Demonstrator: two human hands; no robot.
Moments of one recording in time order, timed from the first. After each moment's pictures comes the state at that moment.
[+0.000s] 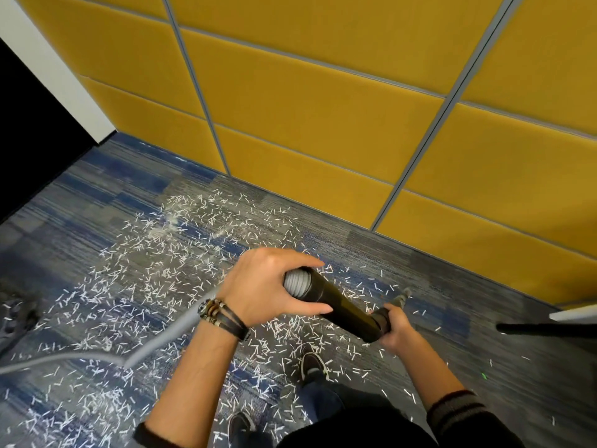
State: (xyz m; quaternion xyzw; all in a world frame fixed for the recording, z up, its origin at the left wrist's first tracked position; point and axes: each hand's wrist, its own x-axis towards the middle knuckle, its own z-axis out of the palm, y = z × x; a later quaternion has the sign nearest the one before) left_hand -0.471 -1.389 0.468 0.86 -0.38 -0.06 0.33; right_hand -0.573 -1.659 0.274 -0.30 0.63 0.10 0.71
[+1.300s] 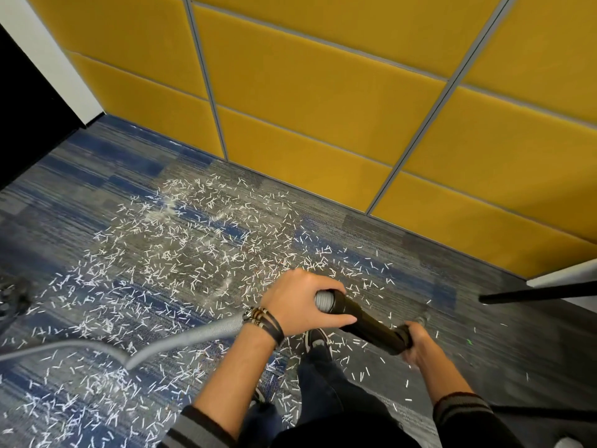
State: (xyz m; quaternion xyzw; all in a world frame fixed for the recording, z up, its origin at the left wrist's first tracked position) left_hand -0.553 -1.314 0.407 0.84 -0.38 -0.20 0.34; right_hand -0.693 -1.582 0.258 -0.37 0.68 0.06 0.63
